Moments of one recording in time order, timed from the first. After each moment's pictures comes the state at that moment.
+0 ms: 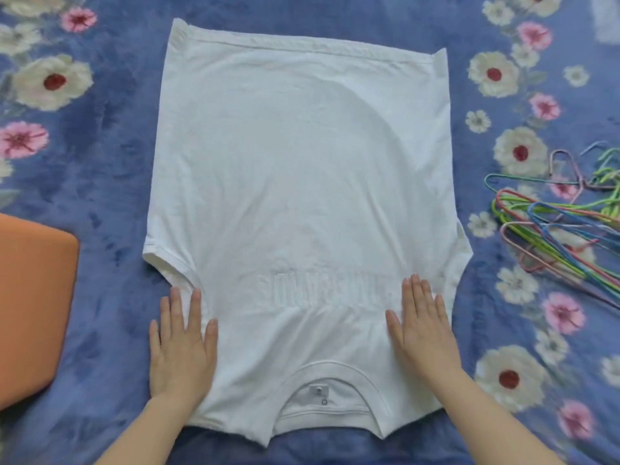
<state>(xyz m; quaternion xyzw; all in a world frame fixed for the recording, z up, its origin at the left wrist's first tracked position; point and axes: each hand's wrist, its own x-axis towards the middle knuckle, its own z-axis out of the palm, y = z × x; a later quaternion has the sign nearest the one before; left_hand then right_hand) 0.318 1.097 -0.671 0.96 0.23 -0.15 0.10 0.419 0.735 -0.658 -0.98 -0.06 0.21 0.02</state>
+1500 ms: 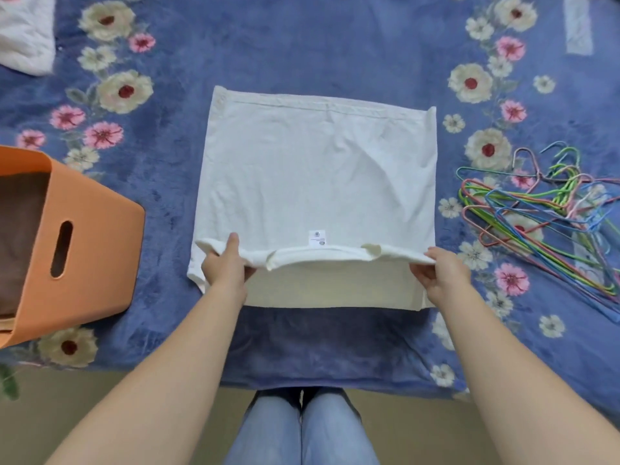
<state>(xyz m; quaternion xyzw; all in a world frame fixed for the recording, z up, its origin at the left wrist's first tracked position) 0.404 1.041 -0.502 0.44 0.64 0.03 0.63 0.473 0.739 -0.504 -0.54 0.54 0.11 0.64</state>
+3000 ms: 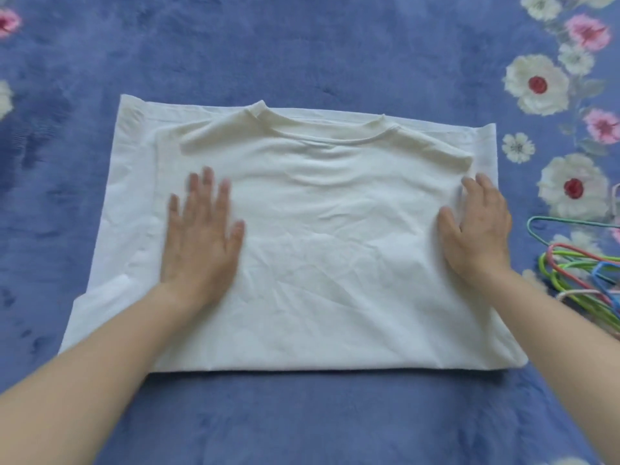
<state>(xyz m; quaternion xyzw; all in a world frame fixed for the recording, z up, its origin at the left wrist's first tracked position) 0.588 1.096 -0.669 0.99 0.07 -0.04 0.09 0.677 0.743 -0.651 -0.99 0.04 0.05 0.15</state>
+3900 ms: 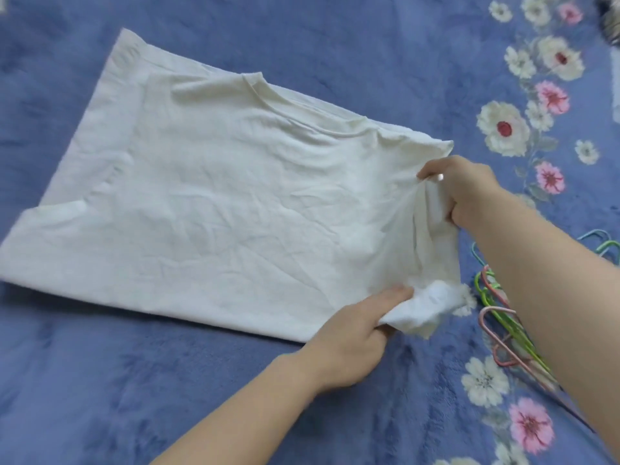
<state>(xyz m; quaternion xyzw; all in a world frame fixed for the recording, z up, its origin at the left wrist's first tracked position) 0.531 0.856 -0.609 0.71 -0.01 -0.26 0.65 0.746 0.758 -0.571 -0.80 0.32 0.18 0.47</state>
